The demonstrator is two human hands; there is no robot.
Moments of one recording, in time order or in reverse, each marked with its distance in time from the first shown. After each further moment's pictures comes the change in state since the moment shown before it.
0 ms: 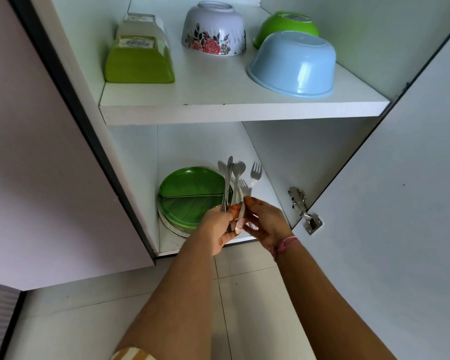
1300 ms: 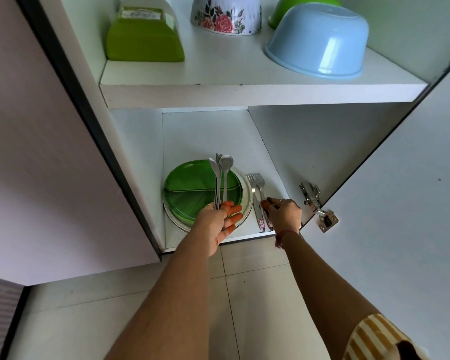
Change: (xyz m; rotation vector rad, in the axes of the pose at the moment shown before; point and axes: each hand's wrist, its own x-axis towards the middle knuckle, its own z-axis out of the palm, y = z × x) left_hand 0.014 -0.005 -0.023 -0.073 0.040 0.009; right_hand 0.078 0.030 -0.037 -0.910 0.452 -0.435
